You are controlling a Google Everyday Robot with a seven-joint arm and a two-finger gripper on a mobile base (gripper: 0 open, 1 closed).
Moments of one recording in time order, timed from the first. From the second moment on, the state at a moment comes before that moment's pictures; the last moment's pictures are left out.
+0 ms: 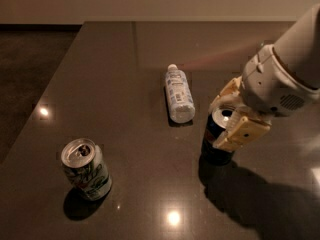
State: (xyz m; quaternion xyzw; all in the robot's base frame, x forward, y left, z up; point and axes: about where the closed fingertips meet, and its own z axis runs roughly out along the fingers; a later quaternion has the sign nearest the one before) arm 0.390 -0.117 0.931 -0.68 0.70 0.11 0.19
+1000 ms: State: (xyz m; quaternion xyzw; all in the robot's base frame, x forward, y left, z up) arm 0.461 -0.121 0.940 -0.66 0.72 0.10 0.20
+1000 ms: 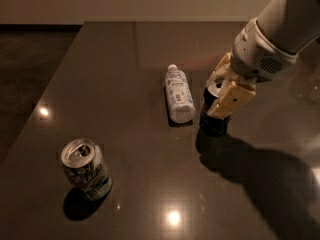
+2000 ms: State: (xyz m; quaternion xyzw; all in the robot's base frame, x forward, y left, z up) arm 0.482 -0.108 0.920 -0.65 0.72 0.12 0.21
